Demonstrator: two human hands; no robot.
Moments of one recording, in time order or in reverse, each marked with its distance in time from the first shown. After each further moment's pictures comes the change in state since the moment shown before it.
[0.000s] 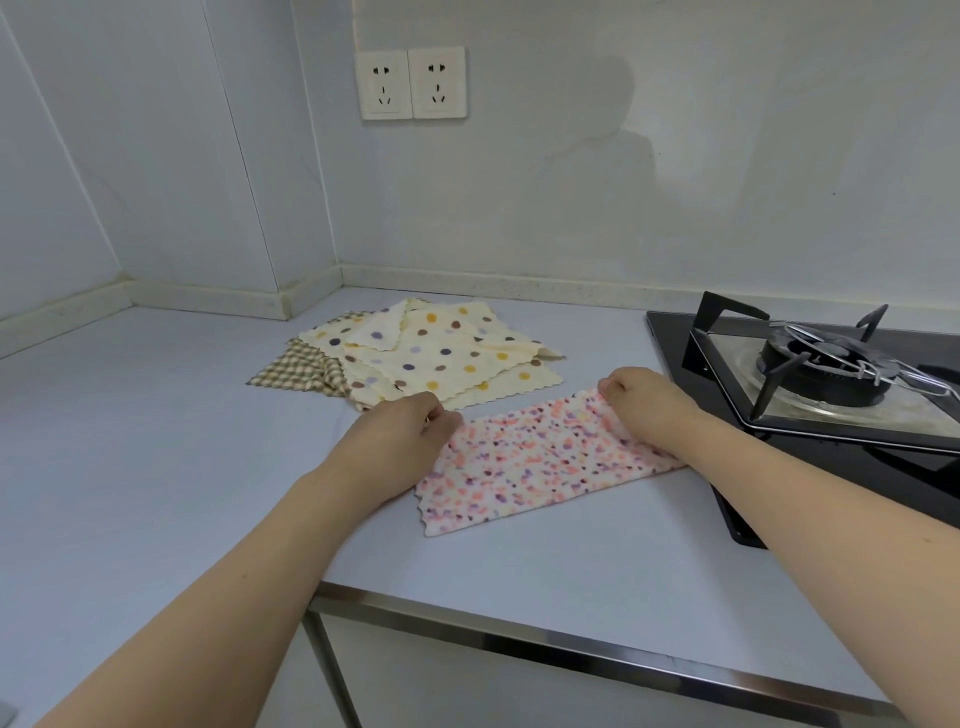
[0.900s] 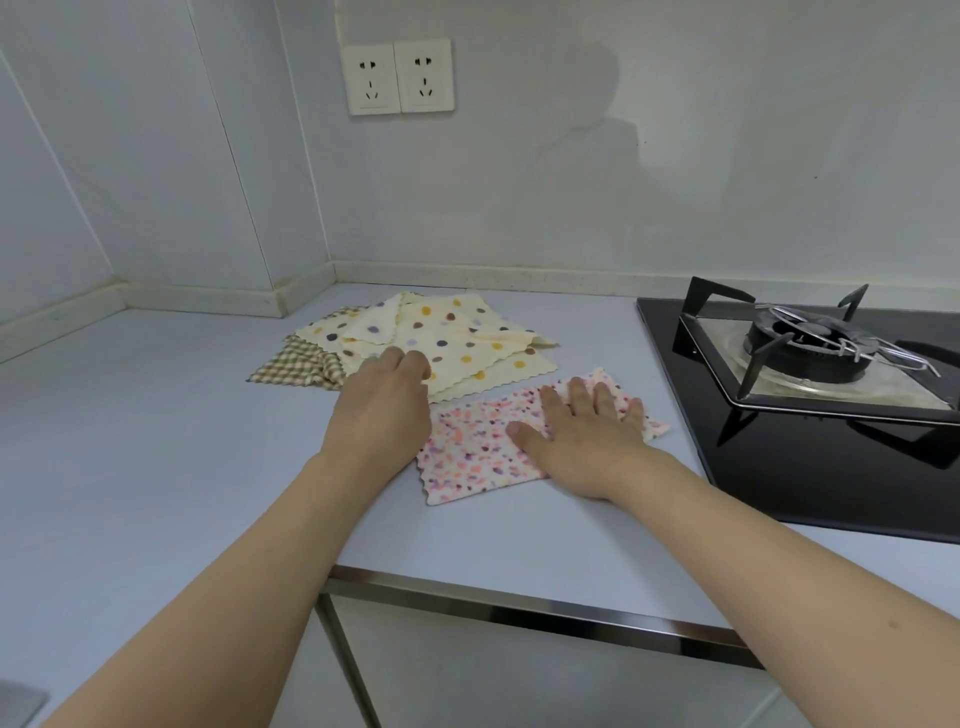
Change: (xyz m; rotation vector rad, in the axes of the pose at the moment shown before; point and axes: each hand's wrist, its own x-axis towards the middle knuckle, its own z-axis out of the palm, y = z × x) left_hand 0.010 -0.005 0.001 0.260 0.334 0.114; right_hand -0.068 -0.056 0.039 -0.429 -0.225 0.003
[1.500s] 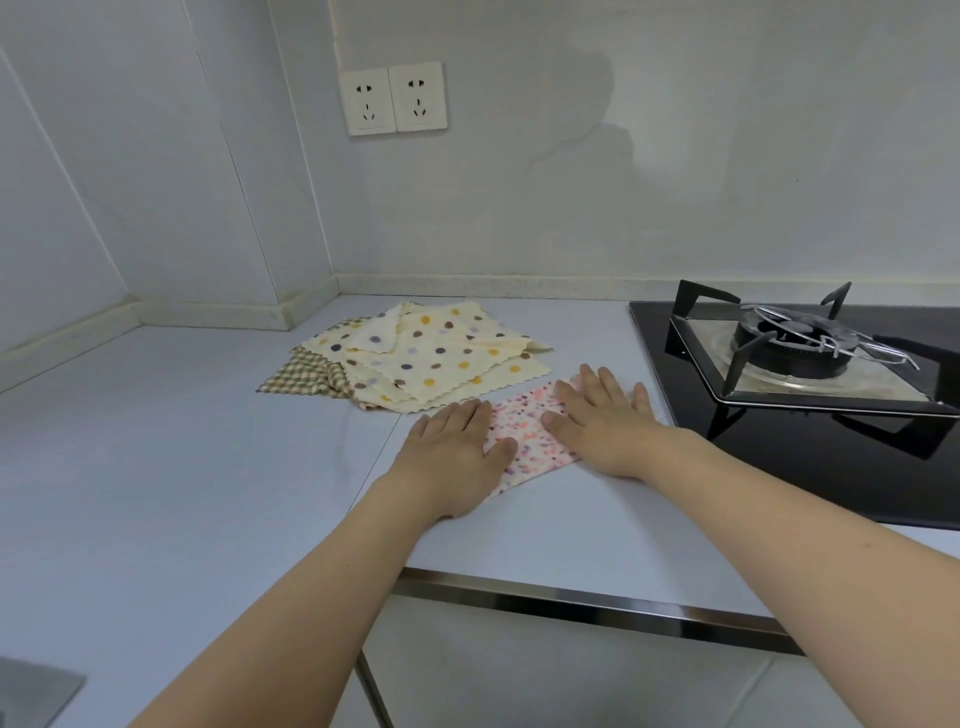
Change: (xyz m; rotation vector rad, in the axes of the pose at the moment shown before) left_hand -0.022 0.046 0.018 0.010 -0.615 0.032; right_hand 0.008 0.037 -0.011 0.036 0.011 -0.098
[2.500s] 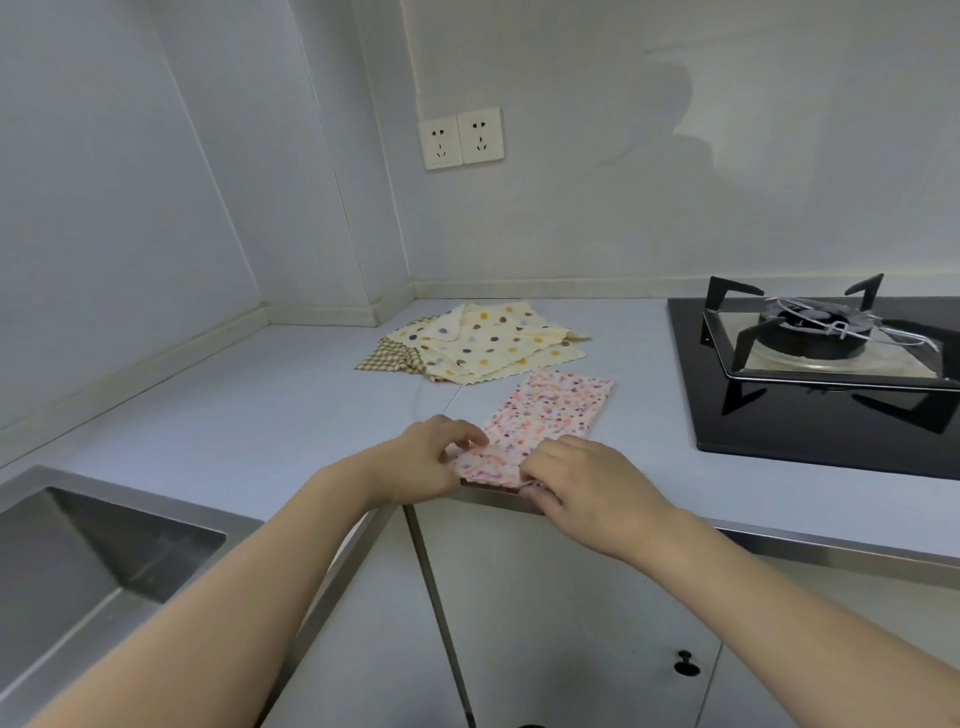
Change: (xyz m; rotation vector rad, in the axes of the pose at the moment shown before) left_hand -0.140 -0.014 -0.047 -0.290 -0.089 -0.049; right_hand -0.138 -0.056 0.034 0.059 0.482 -0.704
